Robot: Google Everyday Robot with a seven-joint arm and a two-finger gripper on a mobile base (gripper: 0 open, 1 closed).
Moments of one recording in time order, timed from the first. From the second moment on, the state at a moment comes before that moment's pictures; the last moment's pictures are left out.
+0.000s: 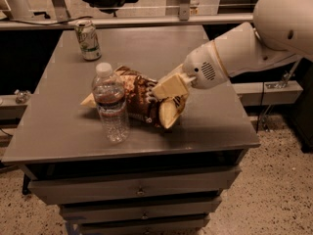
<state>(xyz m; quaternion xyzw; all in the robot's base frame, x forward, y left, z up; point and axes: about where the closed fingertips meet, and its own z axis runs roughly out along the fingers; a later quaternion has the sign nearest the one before) 0.502 -0.018 0.911 -0.46 0.76 0.34 0.29</state>
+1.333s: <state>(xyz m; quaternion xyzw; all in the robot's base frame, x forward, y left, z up) 0.509 -0.056 0.909 -0.47 0.77 0.30 0.31</state>
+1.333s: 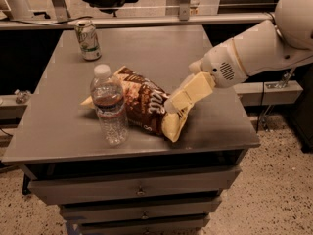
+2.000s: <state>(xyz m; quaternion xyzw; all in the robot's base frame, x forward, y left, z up) 0.538 -0.184 0.947 -0.47 0.78 0.19 0.37</state>
